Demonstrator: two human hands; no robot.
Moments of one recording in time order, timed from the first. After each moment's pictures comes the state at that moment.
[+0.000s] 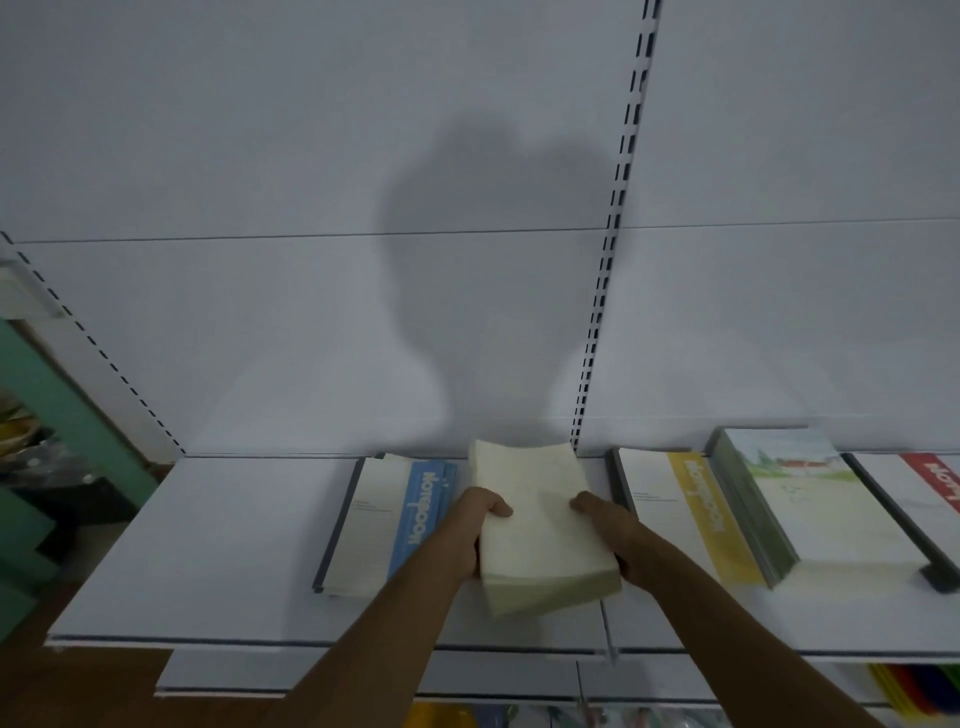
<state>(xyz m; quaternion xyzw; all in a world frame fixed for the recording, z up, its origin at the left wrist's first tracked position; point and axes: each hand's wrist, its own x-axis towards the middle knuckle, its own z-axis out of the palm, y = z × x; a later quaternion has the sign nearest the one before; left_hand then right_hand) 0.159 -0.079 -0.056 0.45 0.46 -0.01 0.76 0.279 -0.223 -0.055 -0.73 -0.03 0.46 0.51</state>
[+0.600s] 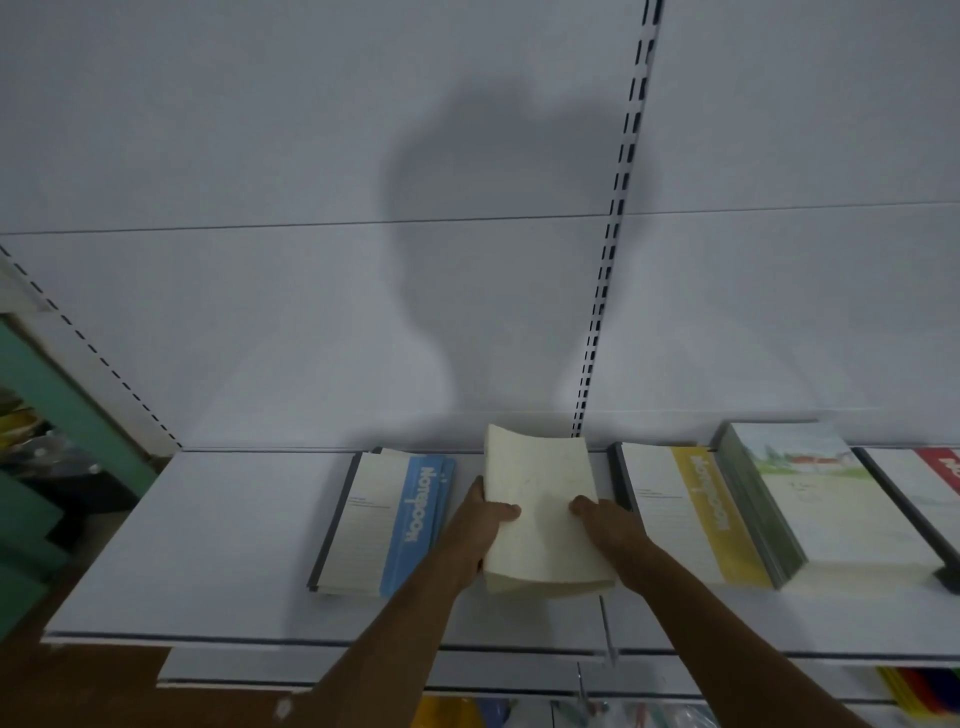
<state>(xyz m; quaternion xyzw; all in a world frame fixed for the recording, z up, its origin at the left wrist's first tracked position) 0.170 -0.085 -0.075 0.58 0.39 0.06 0.72 0.284 -0.217 -0.074 -0.80 -0.05 0.40 0.44</state>
